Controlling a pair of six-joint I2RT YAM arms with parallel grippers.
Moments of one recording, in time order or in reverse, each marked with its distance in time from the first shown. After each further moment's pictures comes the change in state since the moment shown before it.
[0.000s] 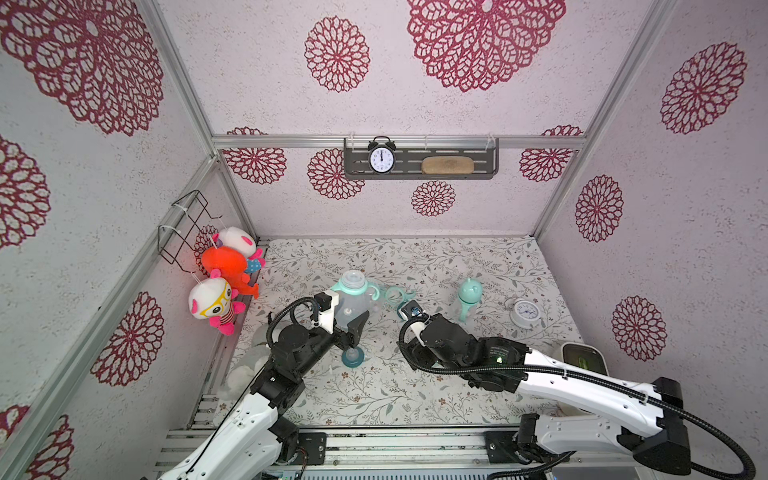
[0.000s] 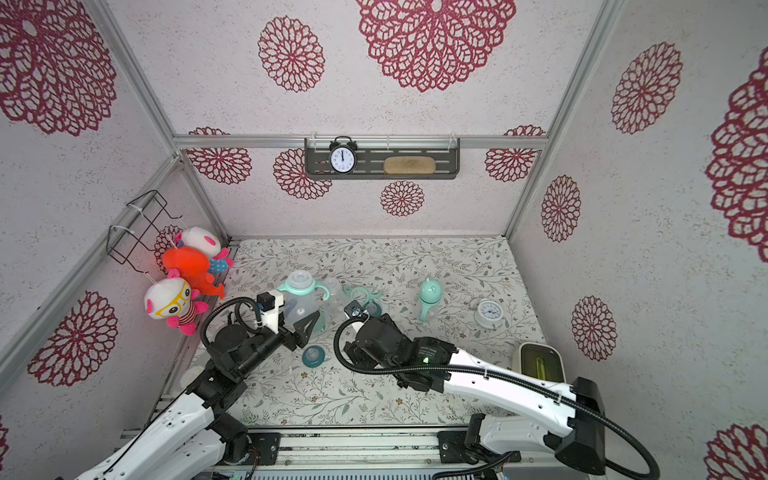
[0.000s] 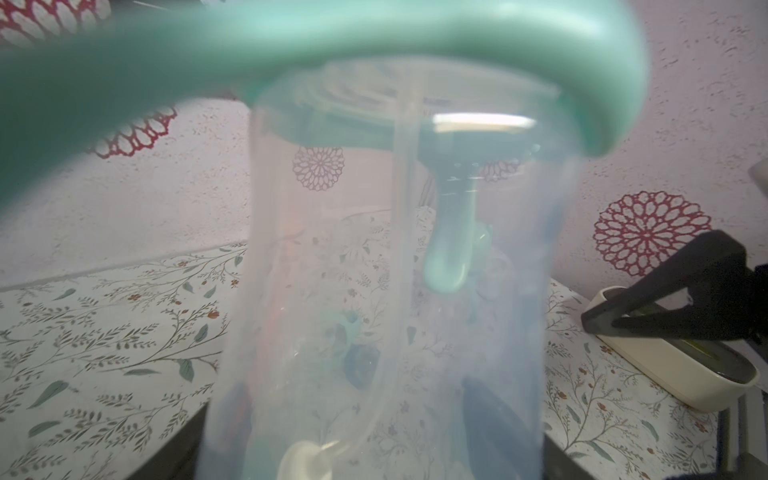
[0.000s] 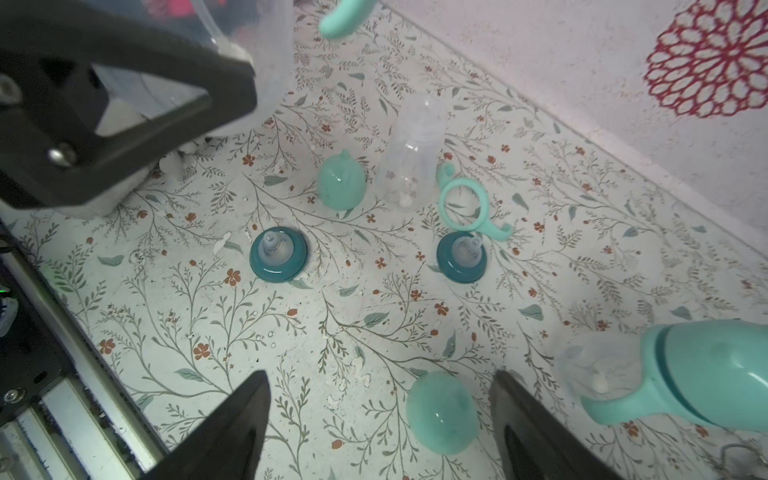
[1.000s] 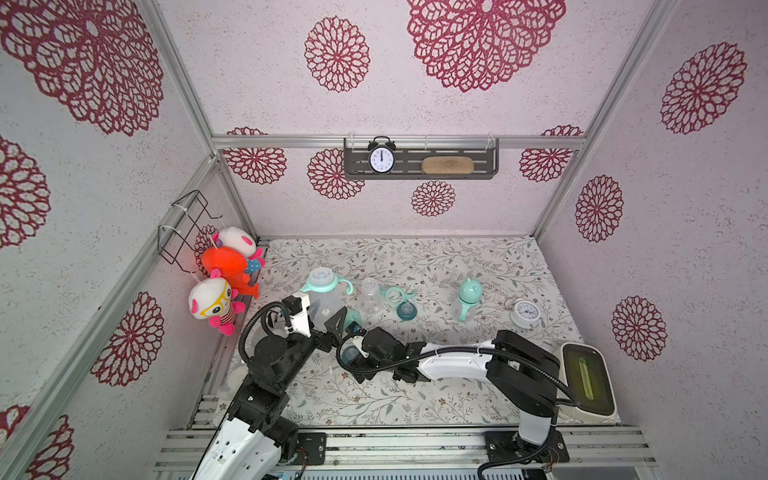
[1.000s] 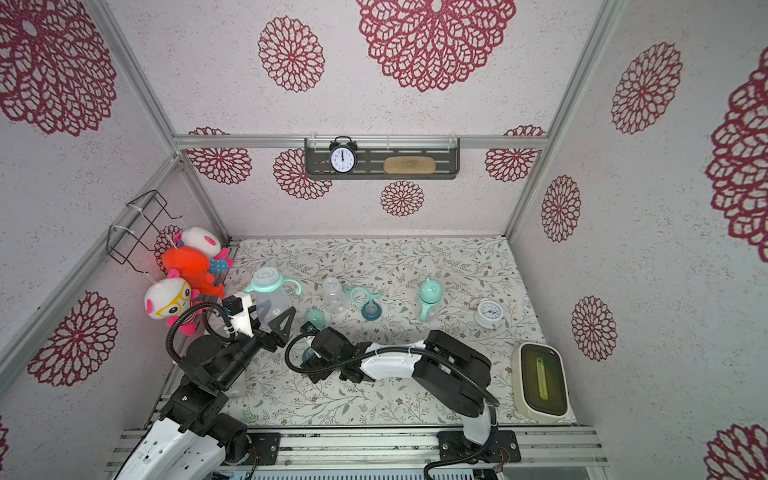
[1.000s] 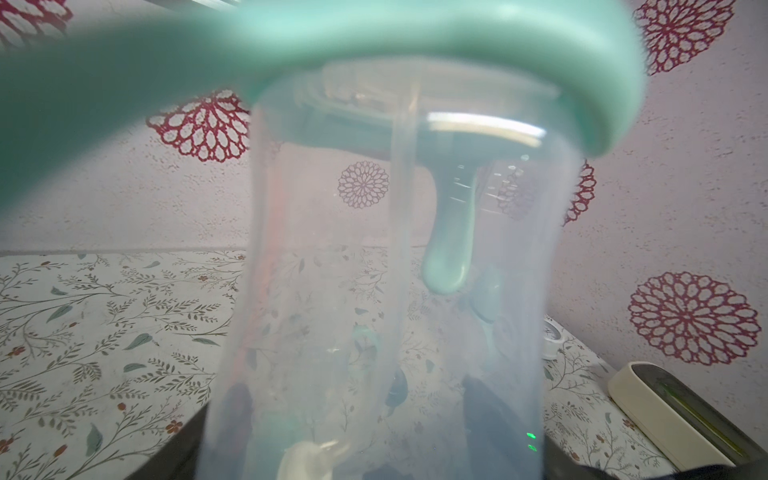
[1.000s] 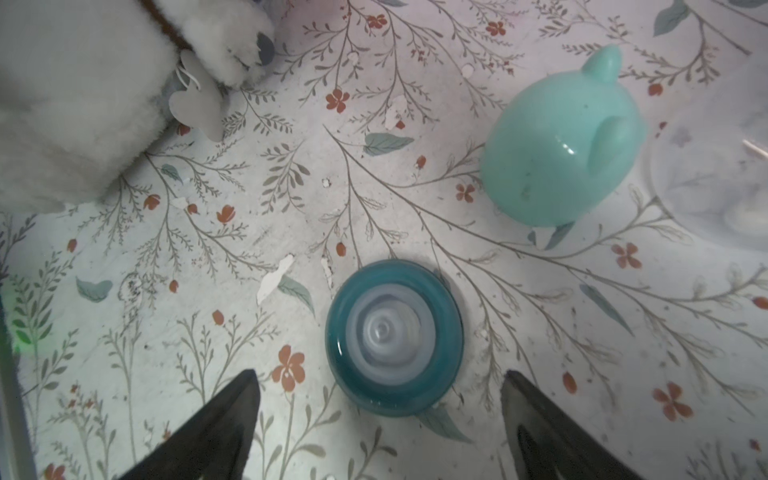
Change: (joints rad) left arm 0.082 -0.225 0.033 -0.218 -0.062 -0.126; right arm -0.021 0.693 0.062 0.610 -0.306 0.024
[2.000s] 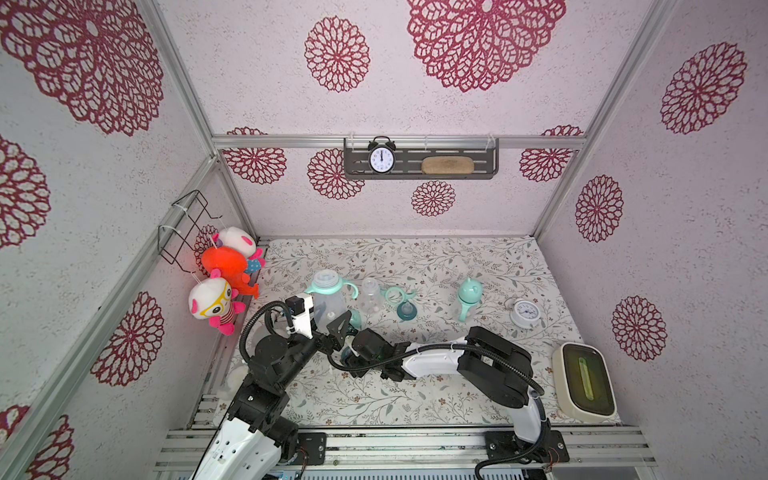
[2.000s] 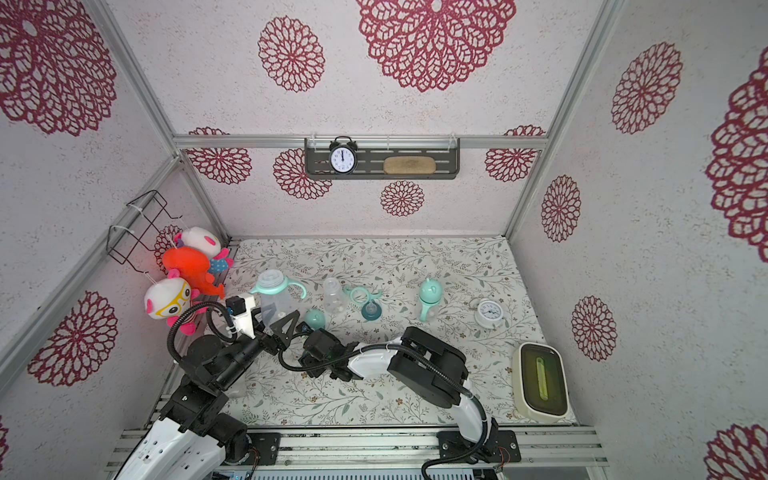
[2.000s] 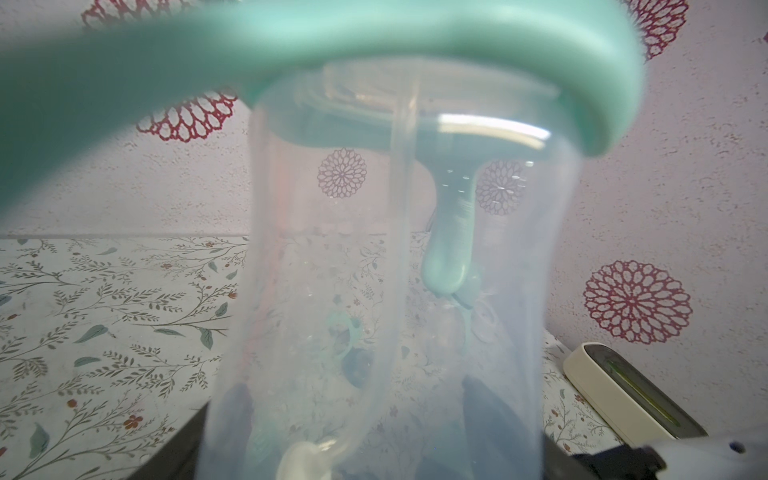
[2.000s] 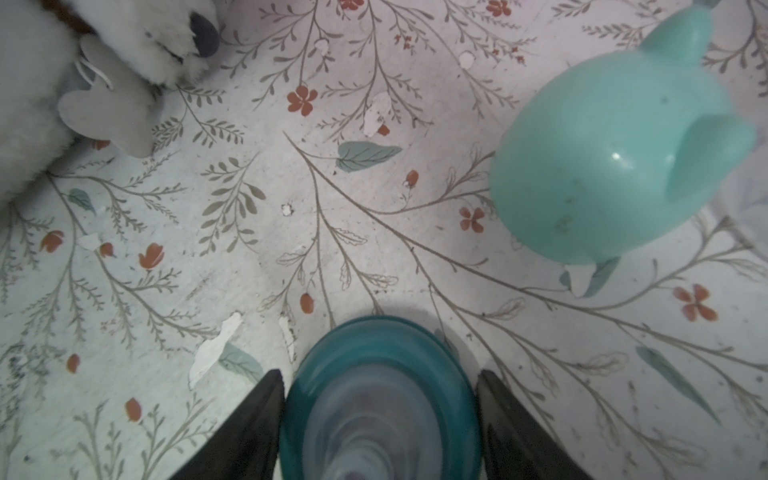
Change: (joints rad) left arm 0.000 0.008 0.000 -0.009 0.076 -0.039; right arm -0.001 0.152 0.087 0.050 0.051 0.012
